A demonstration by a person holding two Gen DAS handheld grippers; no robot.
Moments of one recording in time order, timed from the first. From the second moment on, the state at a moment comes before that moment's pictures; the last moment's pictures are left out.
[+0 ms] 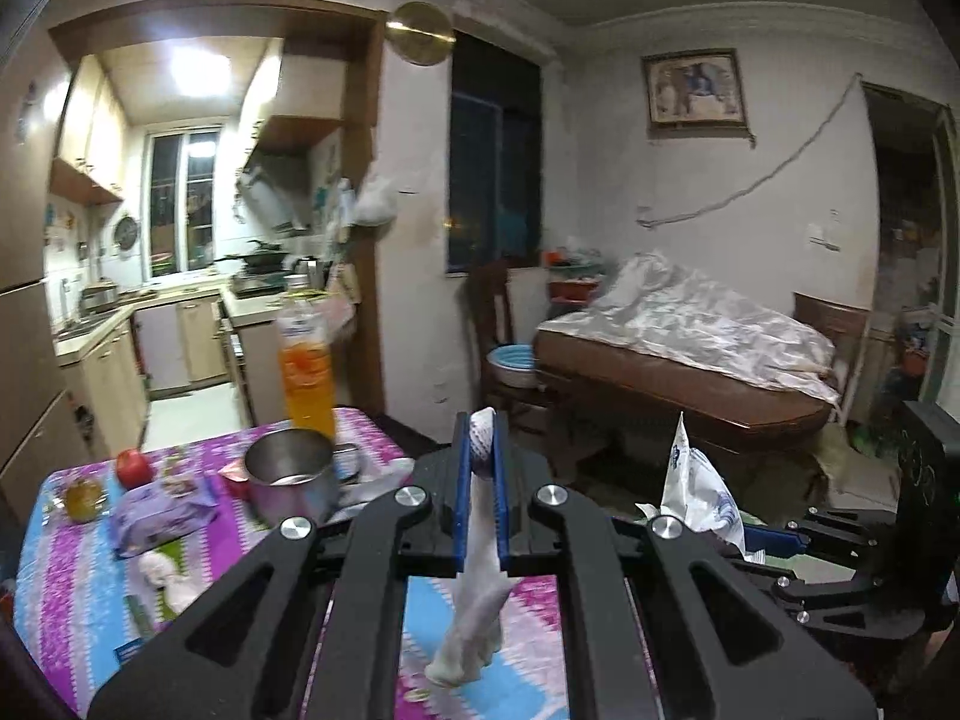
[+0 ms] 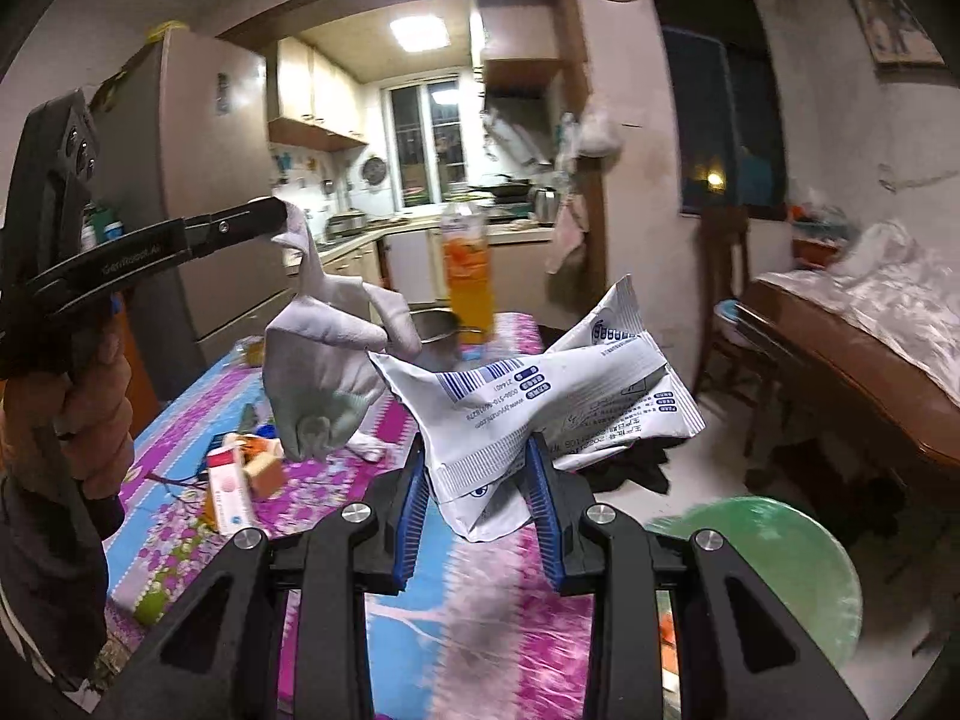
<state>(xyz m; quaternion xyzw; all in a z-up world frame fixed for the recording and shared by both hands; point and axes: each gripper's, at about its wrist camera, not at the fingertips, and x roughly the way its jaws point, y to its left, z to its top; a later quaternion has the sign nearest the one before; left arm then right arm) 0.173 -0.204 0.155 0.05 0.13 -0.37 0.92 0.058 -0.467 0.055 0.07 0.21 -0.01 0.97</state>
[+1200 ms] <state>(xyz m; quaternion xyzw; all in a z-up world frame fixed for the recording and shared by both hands) 0.143 -0.428 0.070 0.11 0.24 -0.47 0.84 0.040 -0.654 -0.039 0.21 0.41 -0.15 0.88</state>
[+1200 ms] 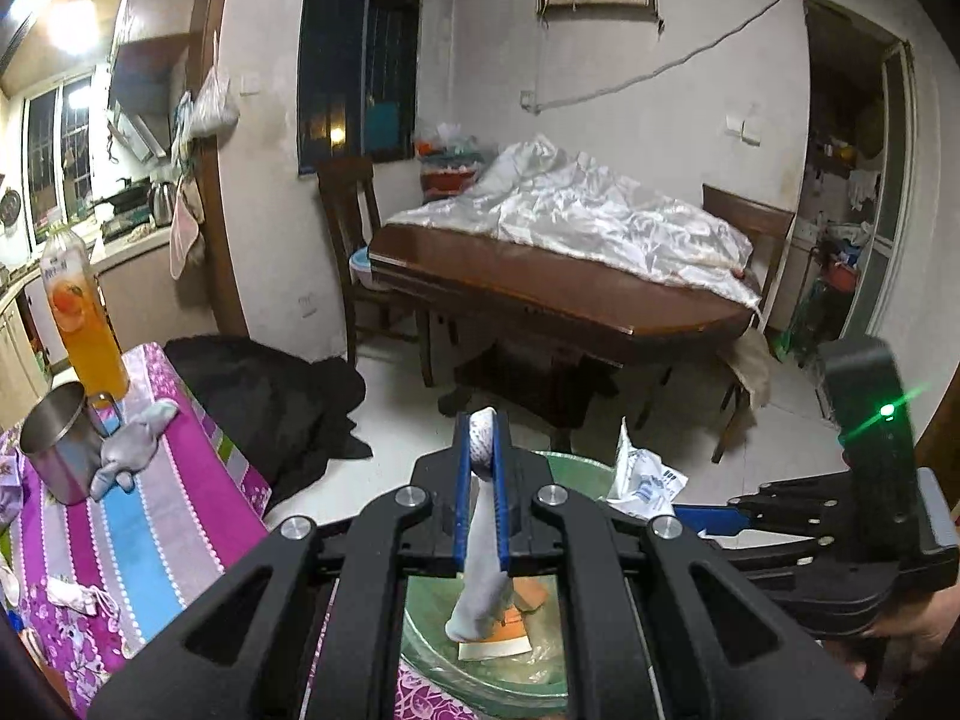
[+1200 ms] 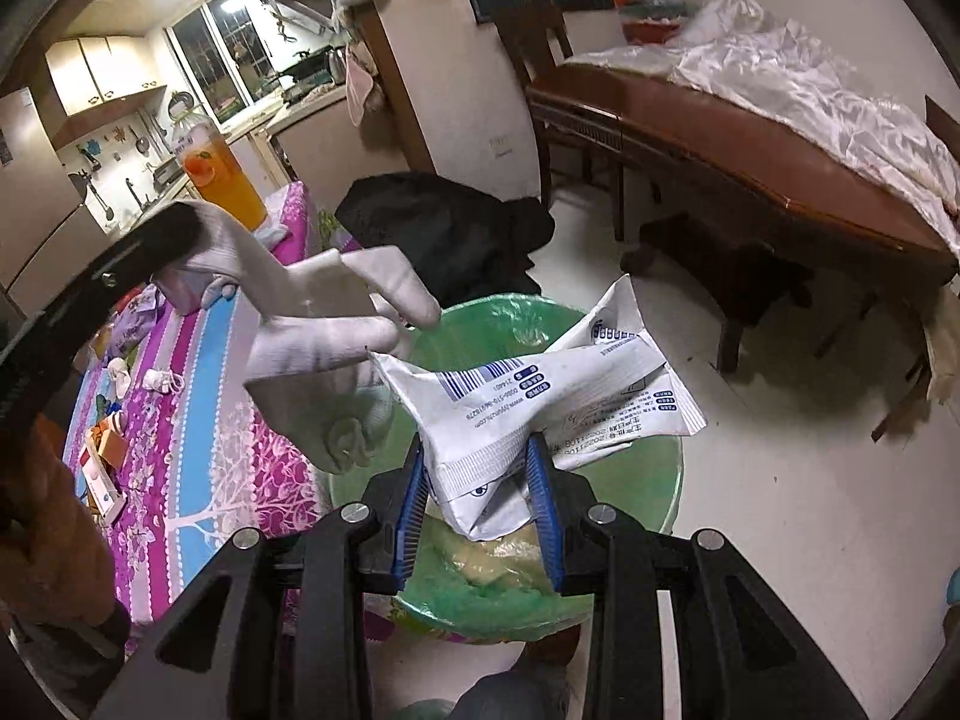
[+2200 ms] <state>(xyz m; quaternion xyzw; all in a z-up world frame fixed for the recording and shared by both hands) 0.163 -0.435 0.052 0.10 0.28 -0.44 0.85 0.035 -0.664 -0.051 0.25 0.39 -0.15 0.88</state>
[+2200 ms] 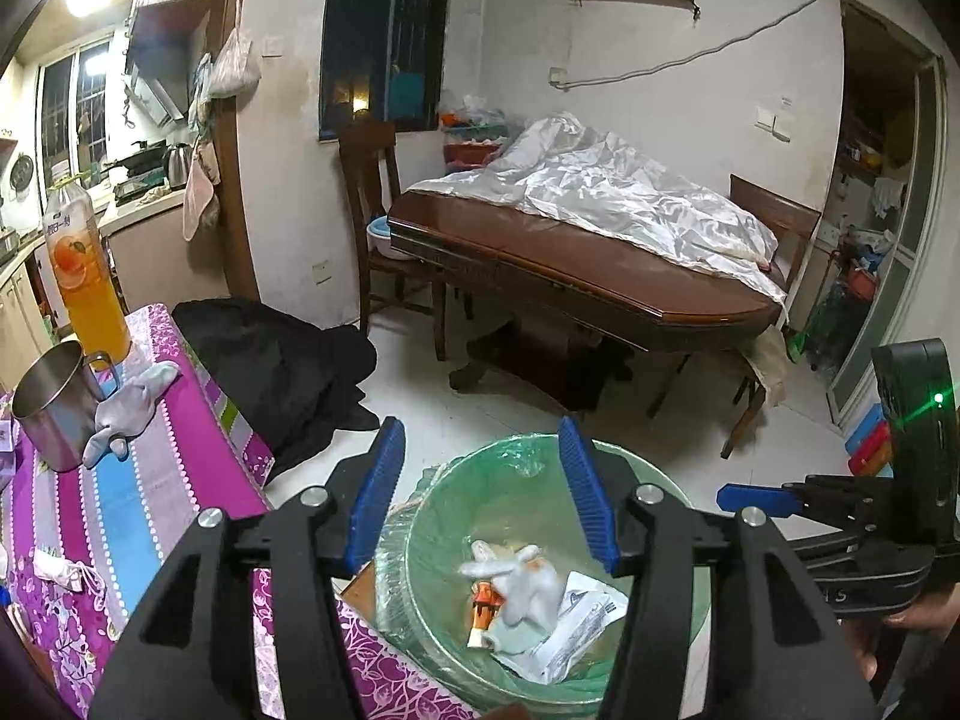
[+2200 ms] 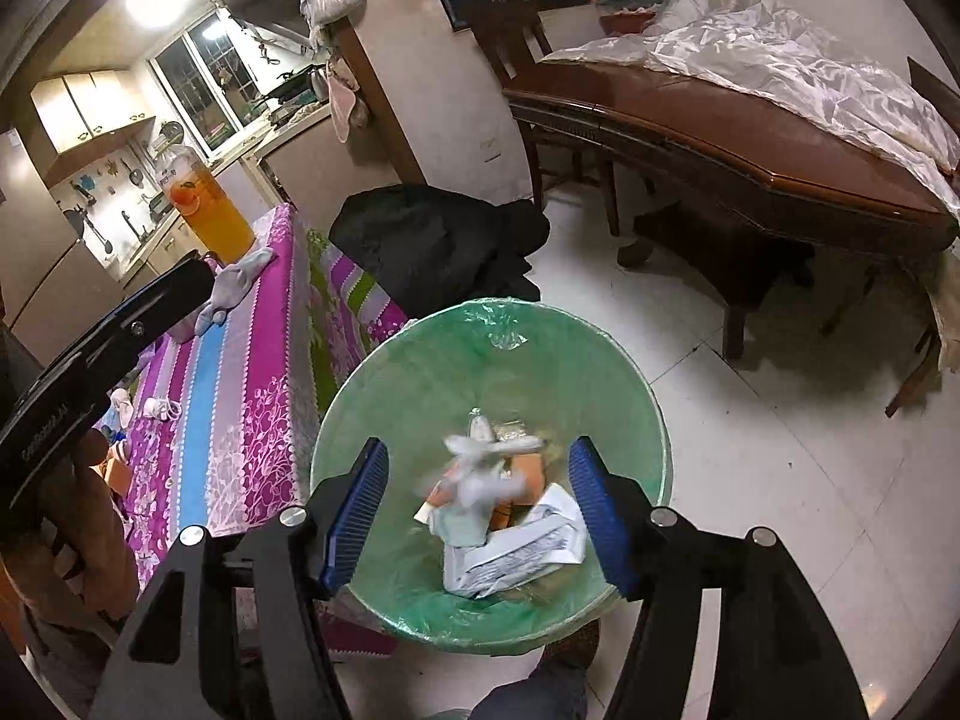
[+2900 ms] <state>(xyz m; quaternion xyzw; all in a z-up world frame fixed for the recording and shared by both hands) 0.182 -0.297 0.022 0.12 0.33 -0.34 0.88 0.038 -0.536 -0.024 0.13 0.31 -0.08 0.94</state>
